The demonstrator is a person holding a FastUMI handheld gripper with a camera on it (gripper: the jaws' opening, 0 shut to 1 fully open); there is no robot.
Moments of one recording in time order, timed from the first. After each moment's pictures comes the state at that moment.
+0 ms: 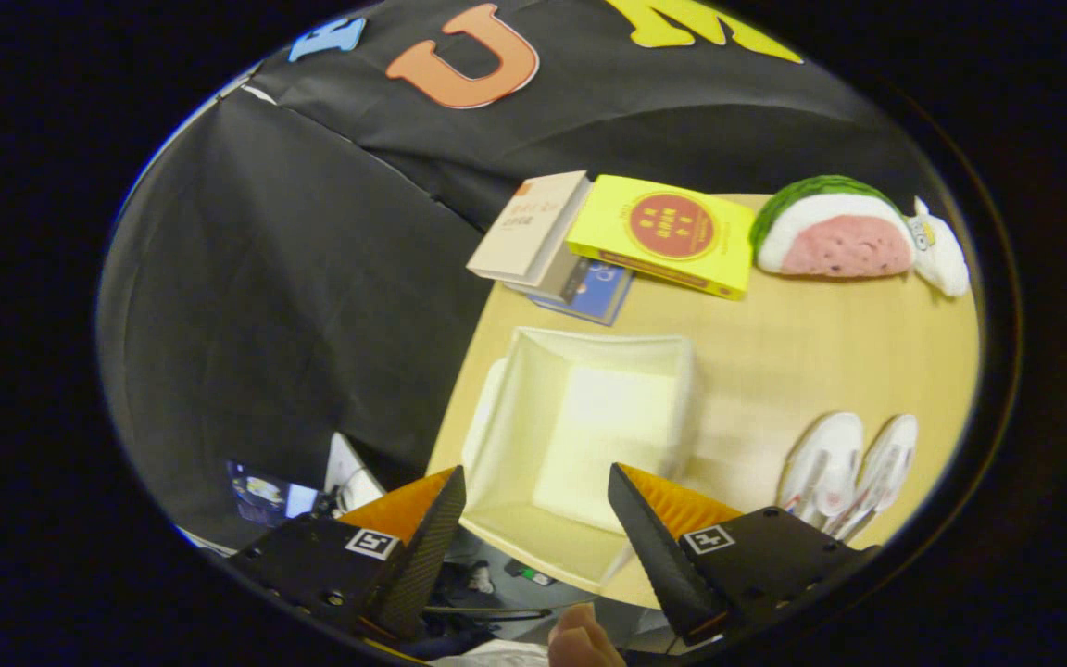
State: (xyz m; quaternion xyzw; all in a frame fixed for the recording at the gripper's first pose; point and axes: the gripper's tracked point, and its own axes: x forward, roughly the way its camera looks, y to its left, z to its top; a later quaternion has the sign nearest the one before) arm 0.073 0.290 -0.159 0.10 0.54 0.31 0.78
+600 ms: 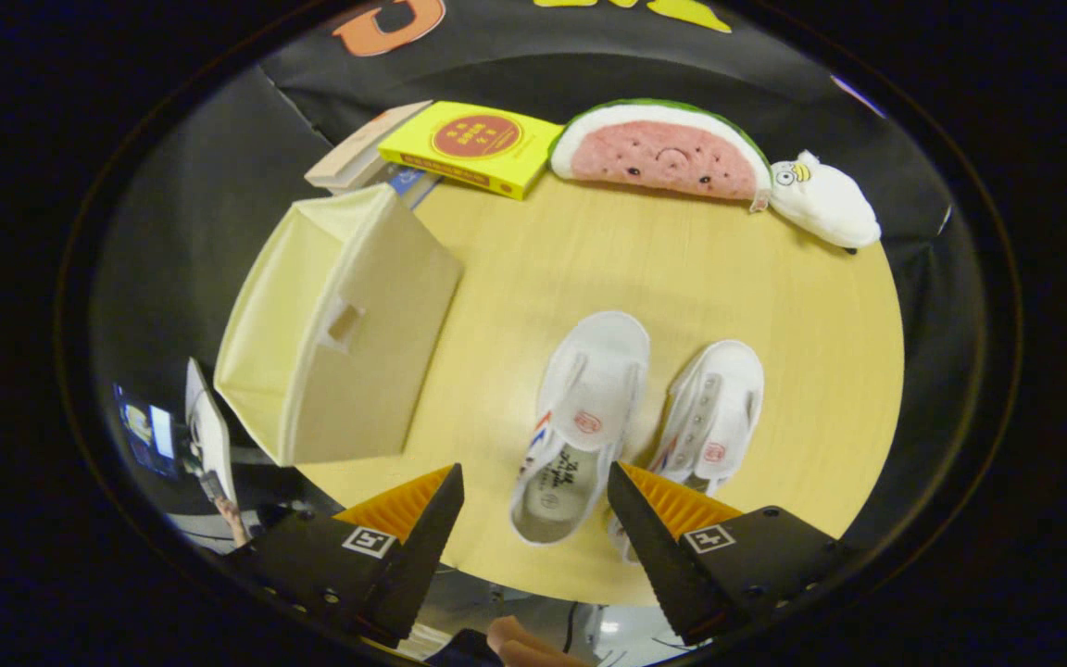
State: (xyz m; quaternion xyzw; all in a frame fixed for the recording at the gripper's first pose) arm 0.048 0.088 -0.285 -0.07 0.59 0.18 0.78
